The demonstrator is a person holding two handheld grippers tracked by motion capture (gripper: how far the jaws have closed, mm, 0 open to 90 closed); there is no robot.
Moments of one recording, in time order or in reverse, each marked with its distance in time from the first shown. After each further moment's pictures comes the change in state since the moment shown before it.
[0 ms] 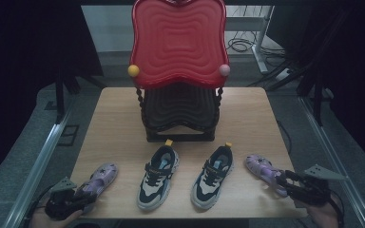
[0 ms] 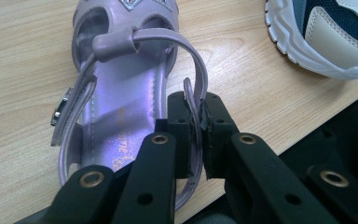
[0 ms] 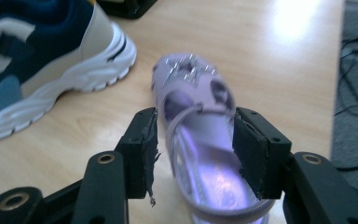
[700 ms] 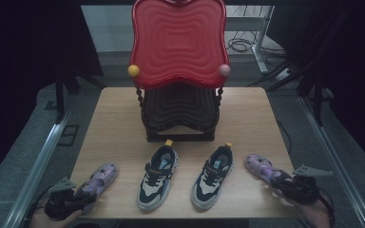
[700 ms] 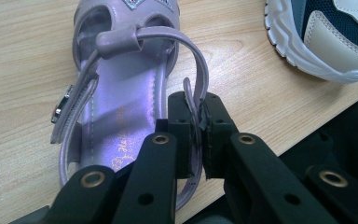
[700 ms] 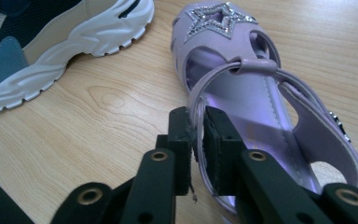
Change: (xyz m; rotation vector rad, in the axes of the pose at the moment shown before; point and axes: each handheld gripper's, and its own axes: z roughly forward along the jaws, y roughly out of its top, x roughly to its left) left arm 0.001 -0.002 0.000 -0.013 -0.009 -0.018; right arm -0.004 -0.012 0.029 0.122 0.119 0.031
